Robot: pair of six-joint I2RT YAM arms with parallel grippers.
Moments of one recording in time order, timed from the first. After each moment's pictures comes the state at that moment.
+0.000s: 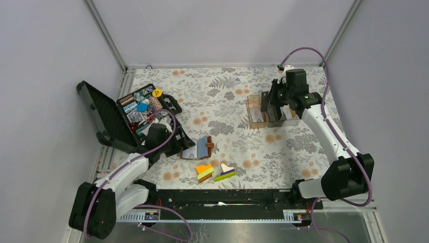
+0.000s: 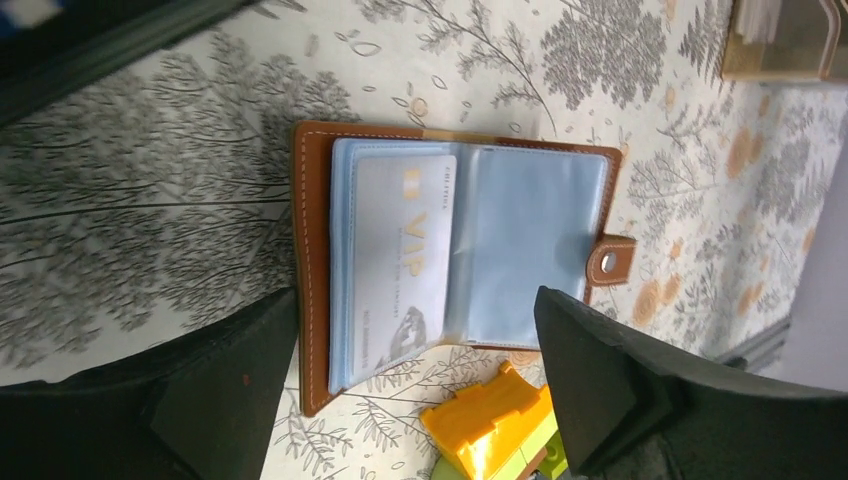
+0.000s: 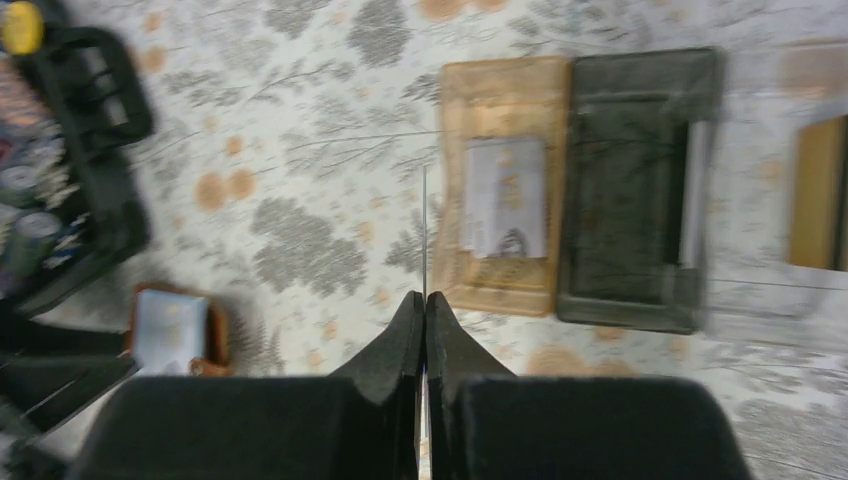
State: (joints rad) left arm -0.31 1.02 0.38 -0.13 0.29 -0.71; right arm 0.22 1.40 1.26 -0.56 -0.12 0.27
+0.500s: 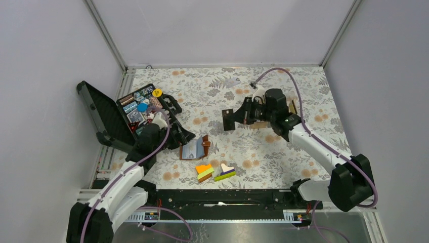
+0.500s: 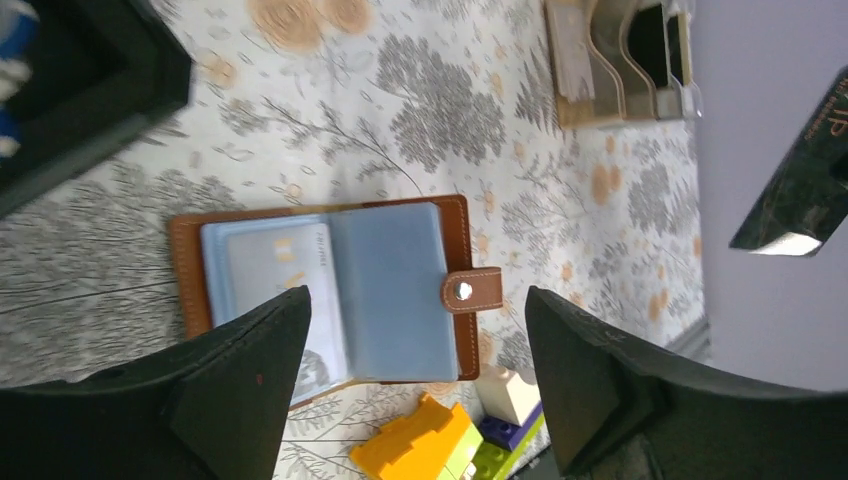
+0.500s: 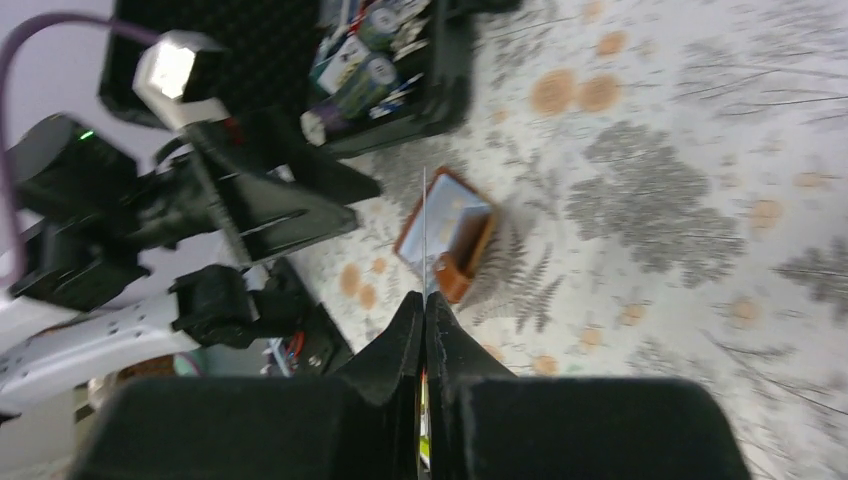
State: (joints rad) left arm -0.31 0.78 0.37 -0.08 0.26 -0.71; right arm 0.45 1.30 0.91 -0.06 -0.55 0.56
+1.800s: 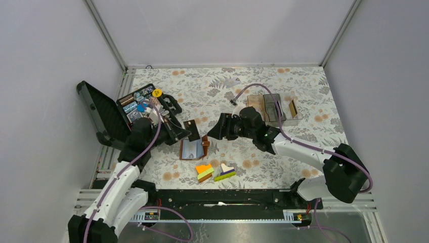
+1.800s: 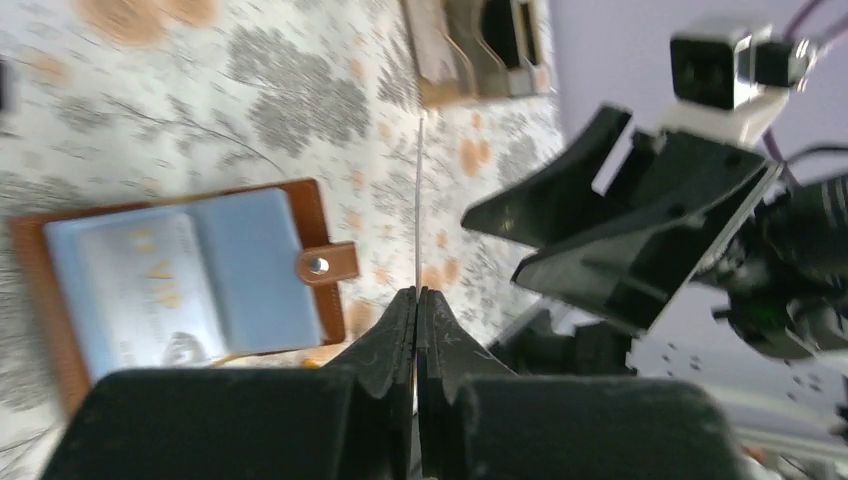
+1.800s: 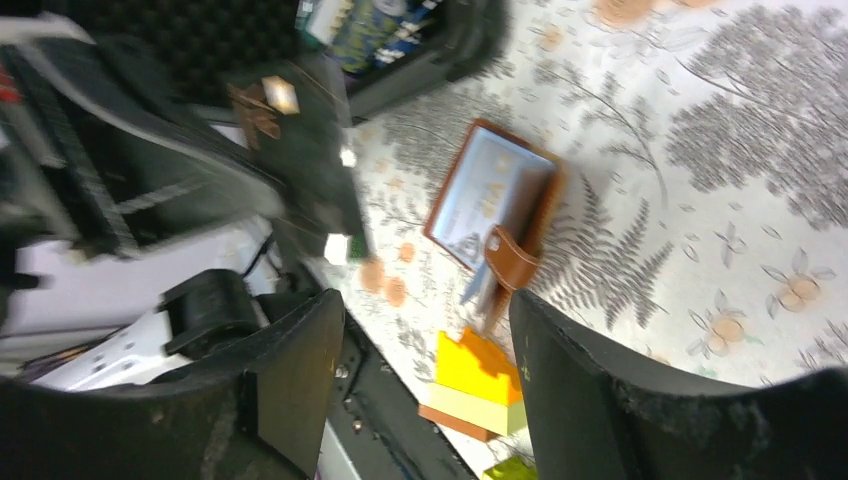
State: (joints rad) left arm -0.25 0.75 0.43 -0.03 0.58 -0.88; right arm 0.77 1.39 0.80 0.18 -0.32 0.79
